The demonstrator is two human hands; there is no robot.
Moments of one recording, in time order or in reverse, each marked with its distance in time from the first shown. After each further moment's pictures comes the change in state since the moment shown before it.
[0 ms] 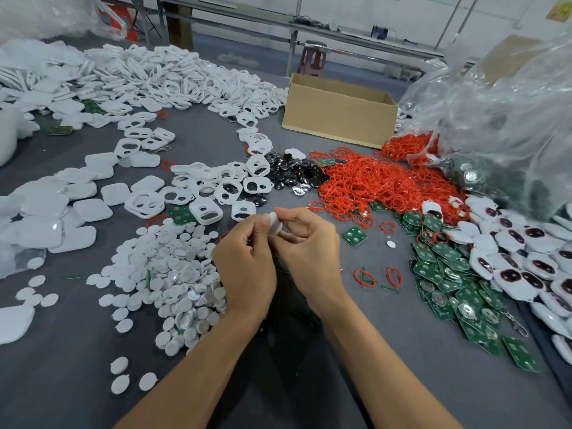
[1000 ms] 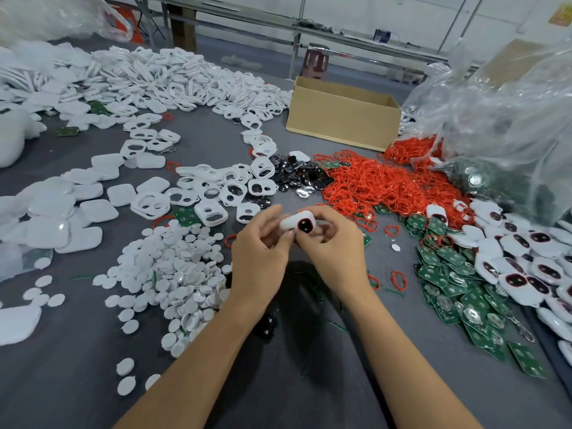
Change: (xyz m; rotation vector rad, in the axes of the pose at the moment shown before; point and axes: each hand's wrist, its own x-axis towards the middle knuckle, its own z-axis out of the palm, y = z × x) left_hand 0.011 -0.005 0.002 -0.174 -0.285 -0.258; right_hand 0.016 0.004 -0.028 -0.346 0.038 -0.152
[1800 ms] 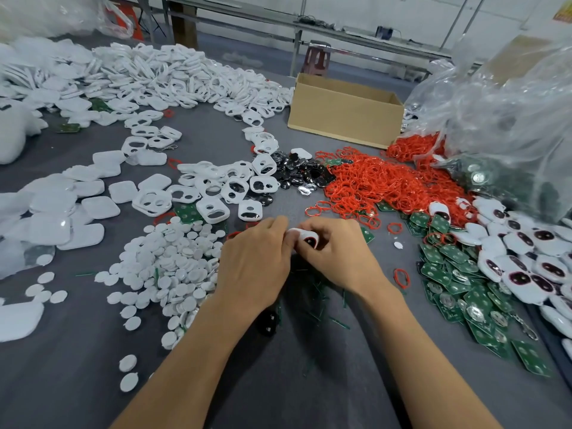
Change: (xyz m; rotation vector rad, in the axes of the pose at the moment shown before) left_hand -0.002 0.005 -0.017 1.007 -0.057 0.494; right_hand 0.006 0.005 -0.016 -0.382 -0.277 -0.203
